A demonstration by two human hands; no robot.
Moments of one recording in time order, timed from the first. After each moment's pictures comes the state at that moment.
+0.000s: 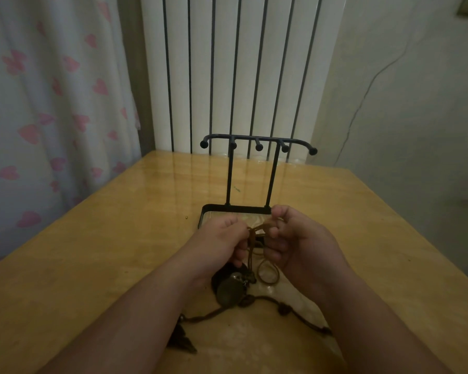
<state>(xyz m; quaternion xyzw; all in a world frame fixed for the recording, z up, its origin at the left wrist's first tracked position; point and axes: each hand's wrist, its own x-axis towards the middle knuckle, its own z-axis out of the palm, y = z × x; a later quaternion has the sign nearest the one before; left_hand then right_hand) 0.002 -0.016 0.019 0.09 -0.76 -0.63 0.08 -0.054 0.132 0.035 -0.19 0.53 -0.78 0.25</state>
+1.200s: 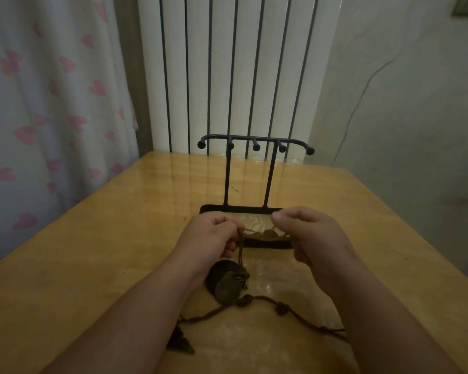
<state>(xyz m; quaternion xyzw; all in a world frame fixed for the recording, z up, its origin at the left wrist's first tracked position) 0.004 -0.011 0.025 0.19 -0.72 -0.65 0.16 -0.061 0.151 0.043 -0.16 0.73 -0.65 0.12</state>
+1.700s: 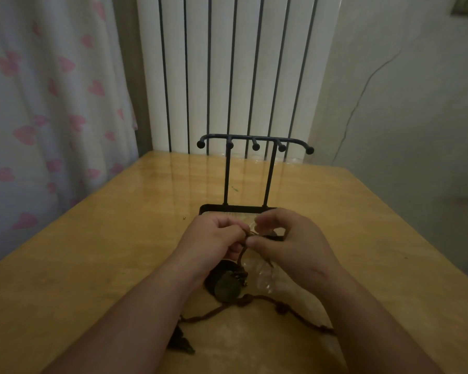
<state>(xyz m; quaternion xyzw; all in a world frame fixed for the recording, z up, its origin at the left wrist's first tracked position) 0.005 -0.012 0.023 0.15 -0.74 -0.64 0.14 -0.053 0.134 0.034 -0.29 0.86 -0.42 -0.01</state>
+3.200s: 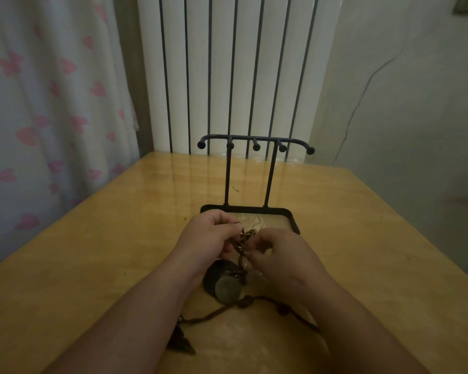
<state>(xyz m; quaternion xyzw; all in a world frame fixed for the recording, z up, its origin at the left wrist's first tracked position) -0.002 -0.022 0.016 0.16 -0.73 -0.65 0.15 -0.050 0.121 0.020 -0.27 0.91 -0.32 0.03</state>
